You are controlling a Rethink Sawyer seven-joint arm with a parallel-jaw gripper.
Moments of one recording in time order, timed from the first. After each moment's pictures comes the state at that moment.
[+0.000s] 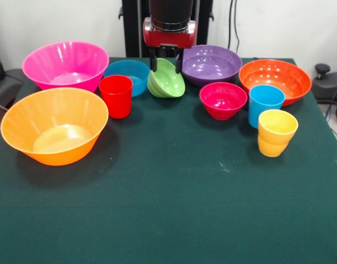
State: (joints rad) arm -0.55 -0.74 0.36 1.92 -0.57 0.59 2.05
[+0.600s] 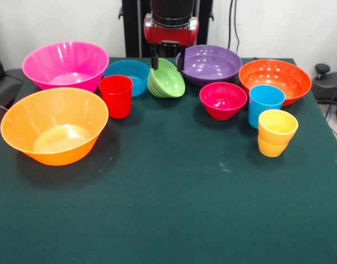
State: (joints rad) arm -0.54 -0.77 0.36 1.92 -0.54 0.59 2.05
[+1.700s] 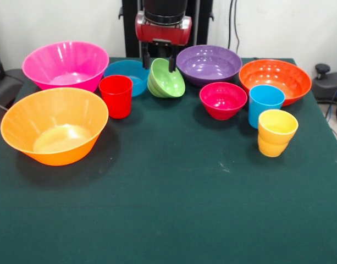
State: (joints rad) arm -0.54 -0.78 0.33 1.89 -0.54 0.59 2.05
